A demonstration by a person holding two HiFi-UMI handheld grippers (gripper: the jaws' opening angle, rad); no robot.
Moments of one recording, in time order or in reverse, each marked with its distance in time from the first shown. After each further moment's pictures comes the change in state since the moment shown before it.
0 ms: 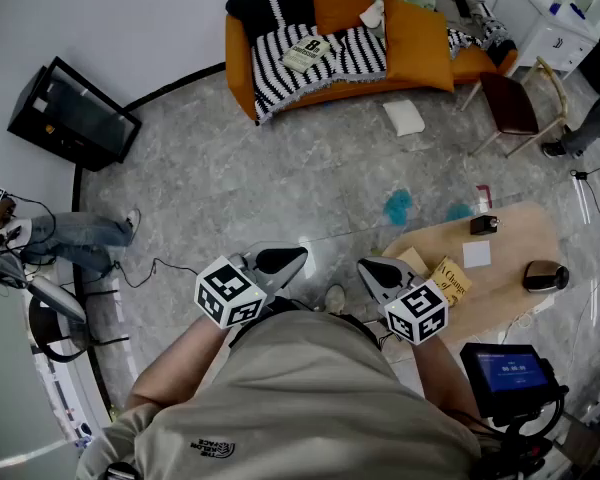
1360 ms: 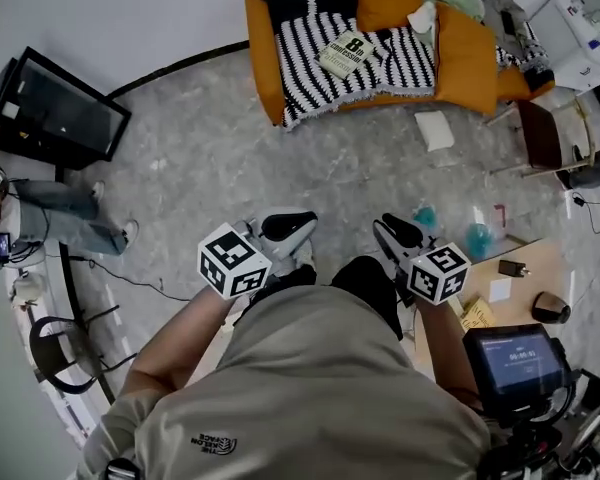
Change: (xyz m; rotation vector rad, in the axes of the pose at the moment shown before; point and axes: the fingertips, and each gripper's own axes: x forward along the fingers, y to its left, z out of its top) left arm -0.057 0.349 0.070 -0.089 -0.105 -0.106; right arm 0.294 -0.106 0.174 0.186 -0.004 -0.124
